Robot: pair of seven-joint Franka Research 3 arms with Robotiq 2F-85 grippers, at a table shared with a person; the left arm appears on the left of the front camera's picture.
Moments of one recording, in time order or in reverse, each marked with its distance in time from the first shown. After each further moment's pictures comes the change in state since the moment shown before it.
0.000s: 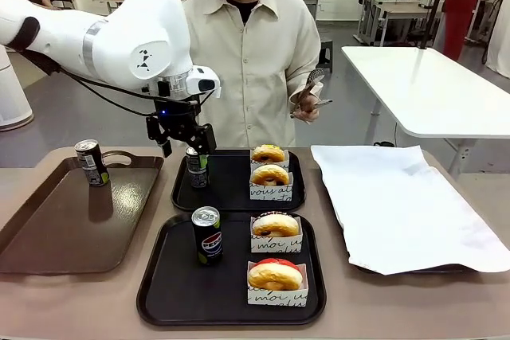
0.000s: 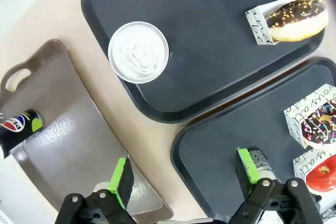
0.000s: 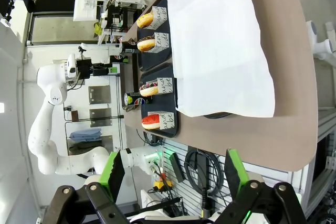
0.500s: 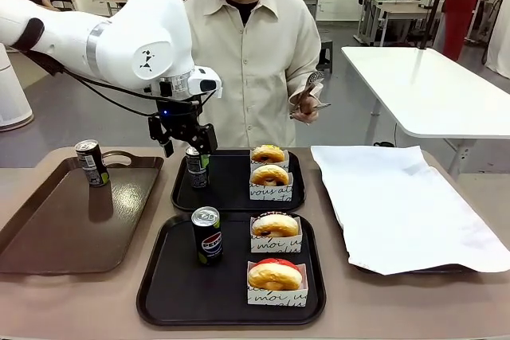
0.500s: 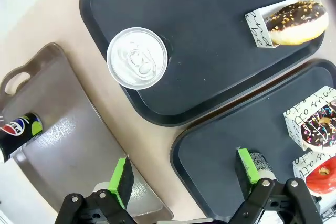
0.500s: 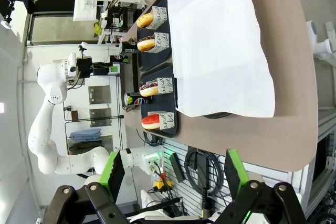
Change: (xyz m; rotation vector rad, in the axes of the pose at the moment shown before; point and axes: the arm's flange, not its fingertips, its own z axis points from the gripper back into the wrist) left arm 0.004 0.000 -0.002 -0.003 0.001 -0.003; right arm 0.000 0.000 0.000 0.000 0.000 0.000
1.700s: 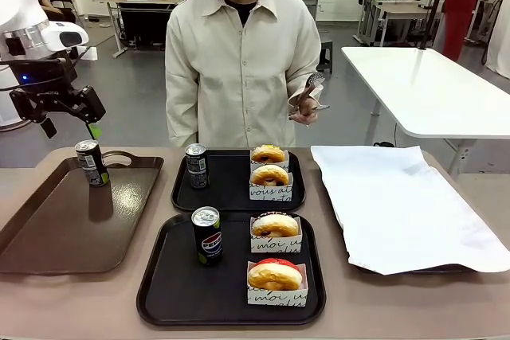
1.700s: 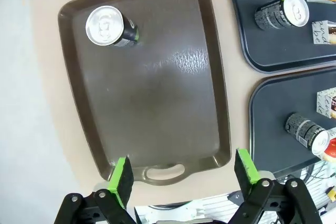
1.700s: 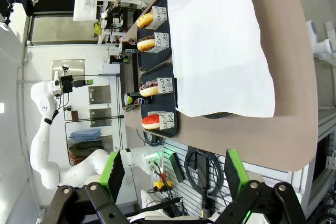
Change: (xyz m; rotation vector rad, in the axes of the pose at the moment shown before) left arm -0.119 0.178 0.088 -0.036 -0.036 0.318; right arm 0.000 0.000 0.000 0.000 0.000 -0.001
